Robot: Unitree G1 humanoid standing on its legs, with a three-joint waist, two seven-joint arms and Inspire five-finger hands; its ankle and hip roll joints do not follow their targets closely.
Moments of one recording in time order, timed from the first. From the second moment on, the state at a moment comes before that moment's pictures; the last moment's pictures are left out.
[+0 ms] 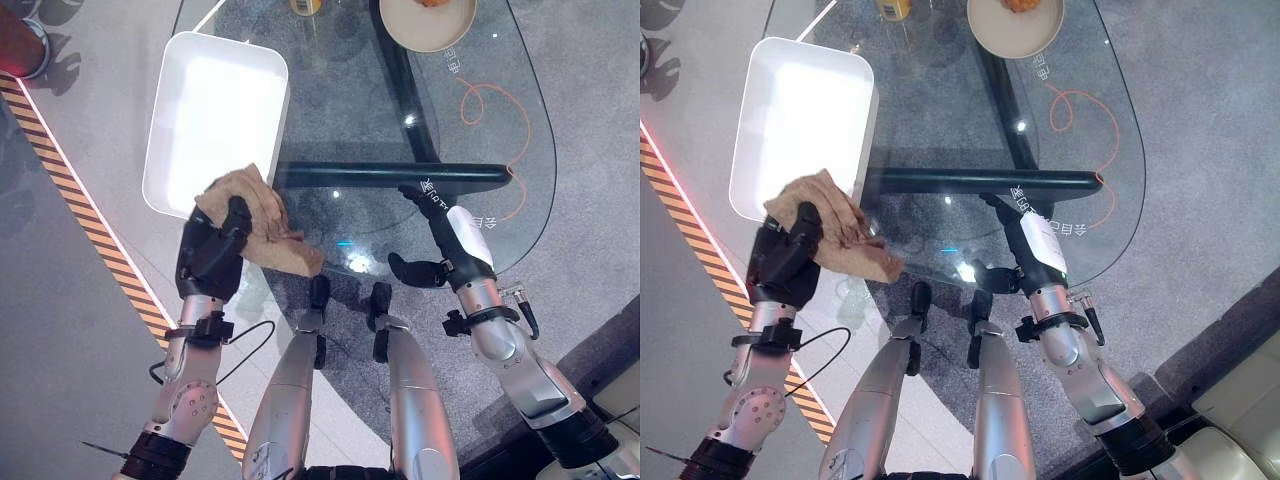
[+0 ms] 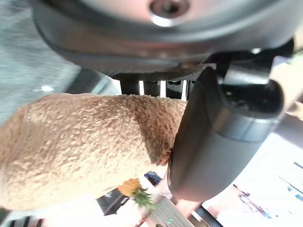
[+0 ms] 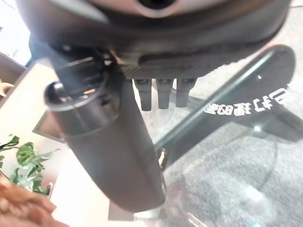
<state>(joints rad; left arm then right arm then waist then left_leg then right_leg) -0.08 0.45 -0.14 -0.10 -1.04 -0.42 -0.01 -0.18 -0.63 0.34 -0.20 -0.22 0.12 -0.24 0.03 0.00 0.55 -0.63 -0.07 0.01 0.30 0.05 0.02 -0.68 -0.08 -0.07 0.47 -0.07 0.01</state>
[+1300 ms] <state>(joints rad) -0.61 0.76 -0.23 0.38 -0.17 -0.31 0.70 -0.45 -0.73 0.58 -0.09 0.05 0.28 0.00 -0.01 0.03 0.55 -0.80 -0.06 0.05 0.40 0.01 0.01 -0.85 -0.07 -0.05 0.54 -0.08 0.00</state>
